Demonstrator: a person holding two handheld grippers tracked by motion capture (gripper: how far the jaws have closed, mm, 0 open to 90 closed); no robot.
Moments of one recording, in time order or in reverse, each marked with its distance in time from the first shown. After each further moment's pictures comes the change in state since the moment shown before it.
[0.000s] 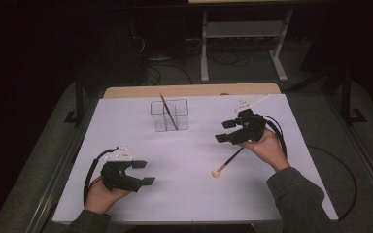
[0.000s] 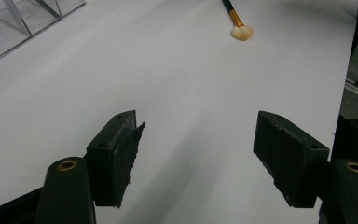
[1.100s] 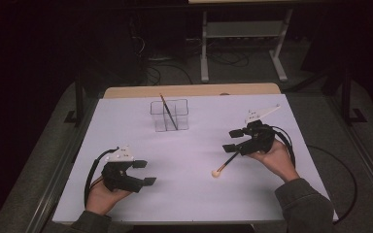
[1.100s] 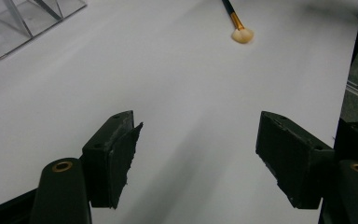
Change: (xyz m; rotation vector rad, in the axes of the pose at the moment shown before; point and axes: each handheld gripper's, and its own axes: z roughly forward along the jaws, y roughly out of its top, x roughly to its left) left arm -0.002 0.002 0.002 -0.002 0.010 -0.004; right arm 0.009 -0.032 -0.014 -0.019 0.019 0.011
